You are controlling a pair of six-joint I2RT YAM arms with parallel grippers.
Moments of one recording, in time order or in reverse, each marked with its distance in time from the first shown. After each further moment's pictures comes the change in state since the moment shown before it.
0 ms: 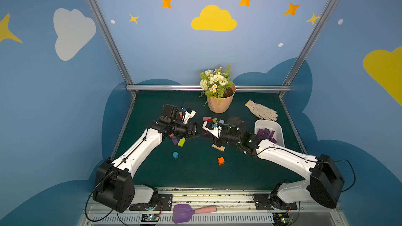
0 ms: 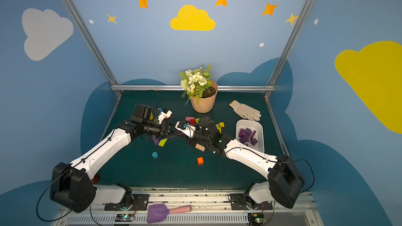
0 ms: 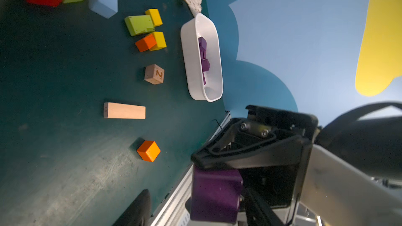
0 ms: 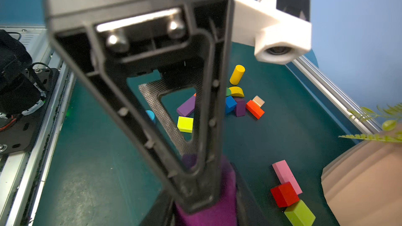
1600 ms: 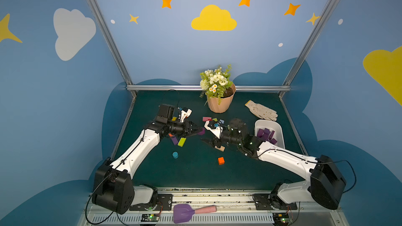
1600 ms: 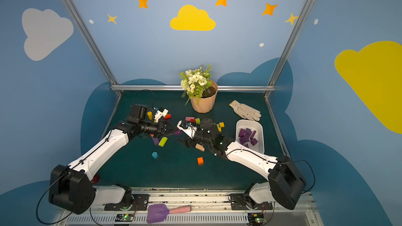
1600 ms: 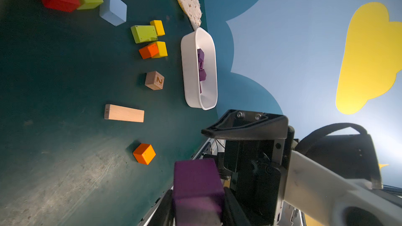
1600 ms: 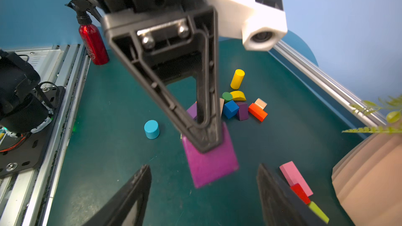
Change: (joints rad) left arm 0.040 -0.019 -0.023 0.046 0.052 -0.079; right arm 0.000 -0.011 -0.041 0.098 -0.016 0.066
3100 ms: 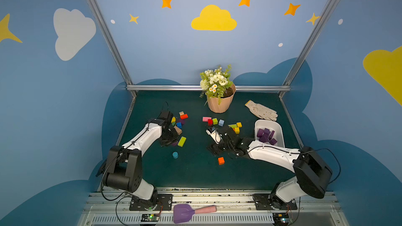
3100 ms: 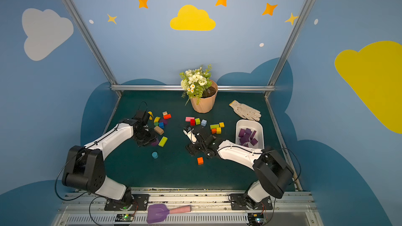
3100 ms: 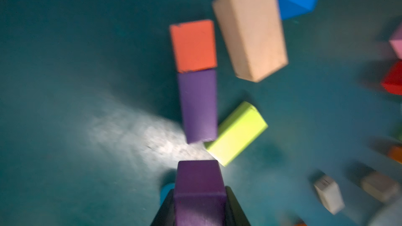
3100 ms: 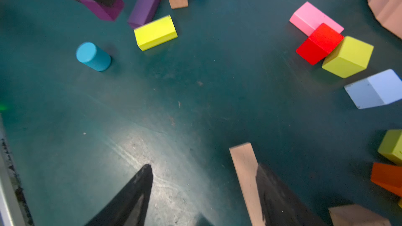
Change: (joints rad) left arm 0.105 0.188 -0.002 -0.354 -0.800 -0.053; right arm 0.024 0.143 -0.013 -0.301 0.259 0.330
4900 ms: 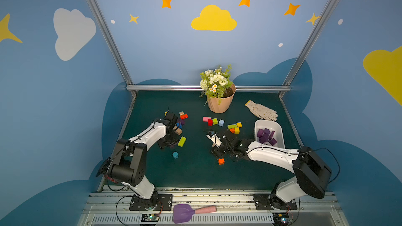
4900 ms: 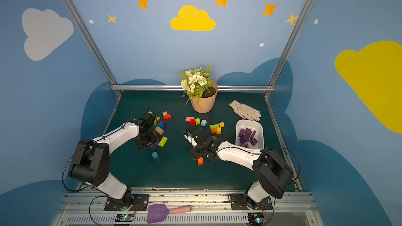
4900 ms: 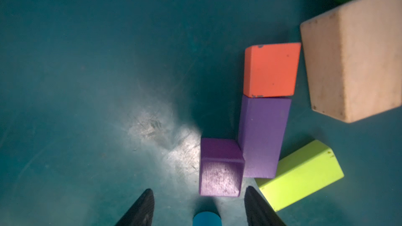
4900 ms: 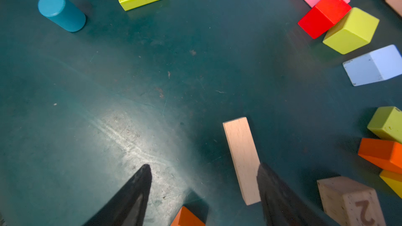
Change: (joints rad) left arm -0.050 0.094 -0.002 -0.033 -0.286 -0.130; right arm 0.041 0.009 0.002 -0.115 0.103 -0.055
